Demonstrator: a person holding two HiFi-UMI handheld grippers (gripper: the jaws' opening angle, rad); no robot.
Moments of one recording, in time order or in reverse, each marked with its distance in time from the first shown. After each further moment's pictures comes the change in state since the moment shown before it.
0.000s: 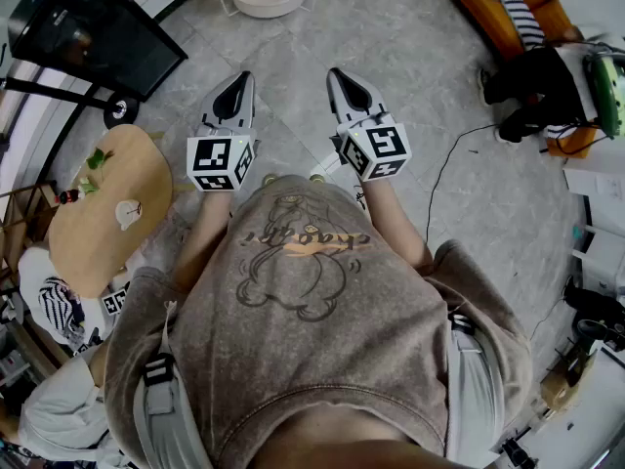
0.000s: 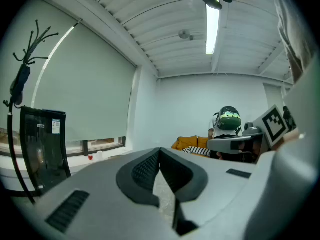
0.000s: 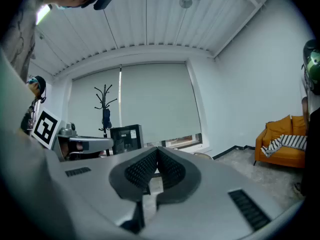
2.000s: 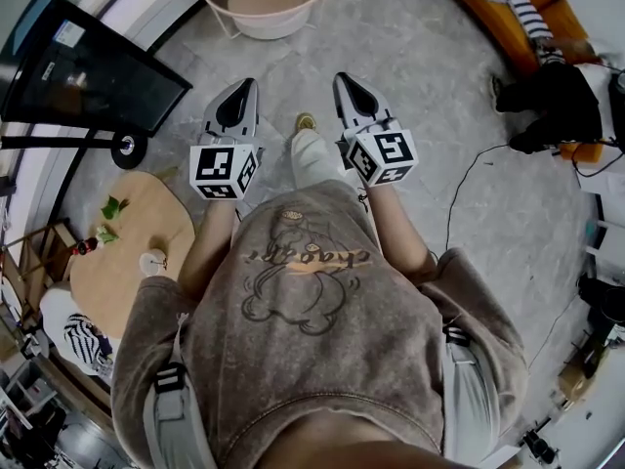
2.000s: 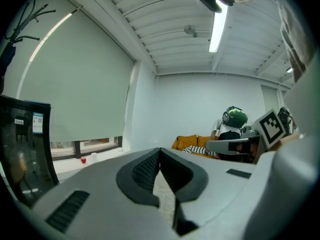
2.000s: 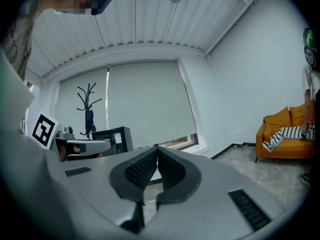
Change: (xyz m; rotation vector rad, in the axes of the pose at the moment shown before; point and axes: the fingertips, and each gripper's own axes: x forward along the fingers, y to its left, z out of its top) left arm 0.130 0.102 -0.016 -0.004 0.015 -0.075; right arm 0.146 -0.064 -0.017 0.066 -0.029 -0.077
